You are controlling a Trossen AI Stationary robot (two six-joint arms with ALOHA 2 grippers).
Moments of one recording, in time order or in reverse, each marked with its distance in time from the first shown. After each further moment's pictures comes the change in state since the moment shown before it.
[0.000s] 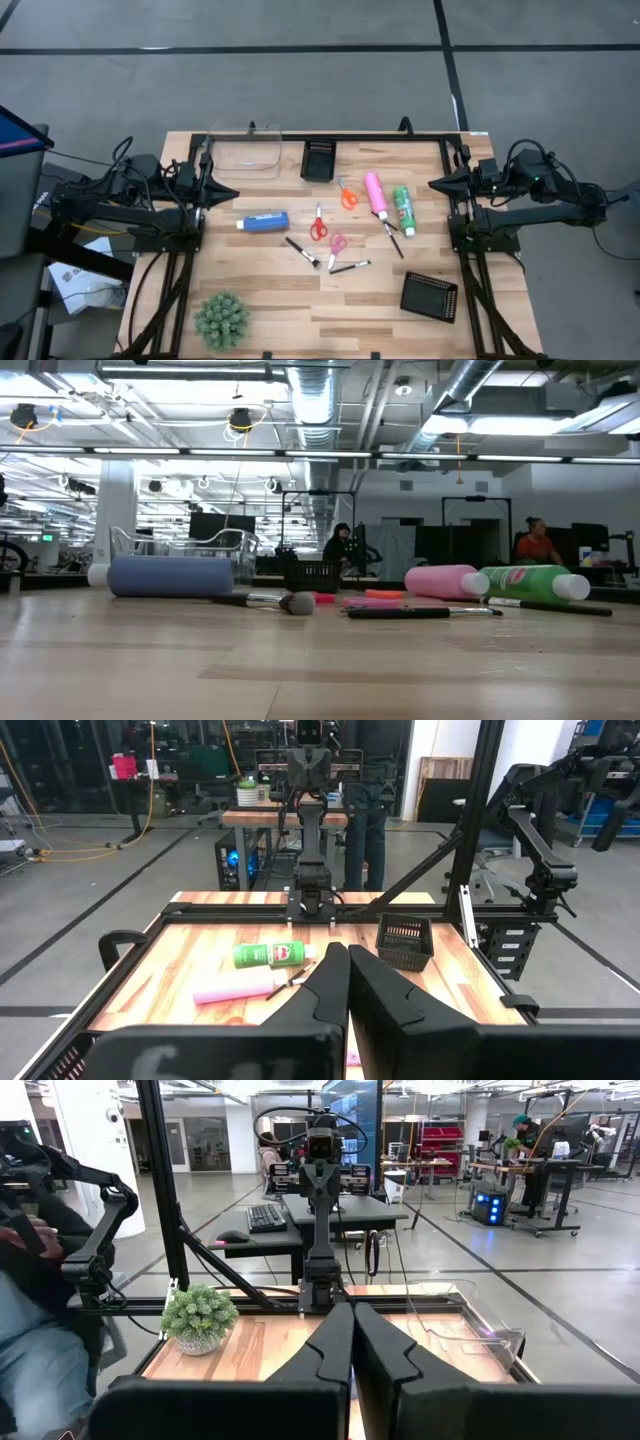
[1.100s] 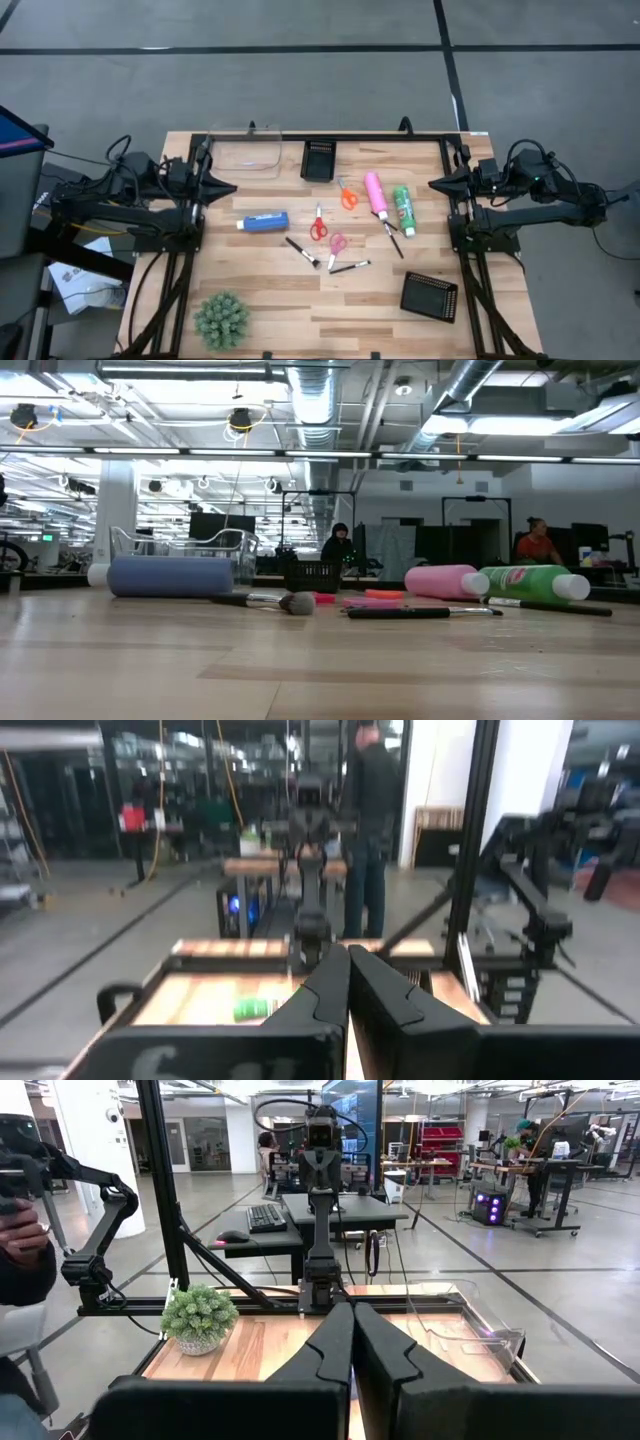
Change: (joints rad) left arm 0.000 0.000 0.000 0.151 0.000 0.000; right arm 0.000 0.000 0.000 0.000 0.000 0.000
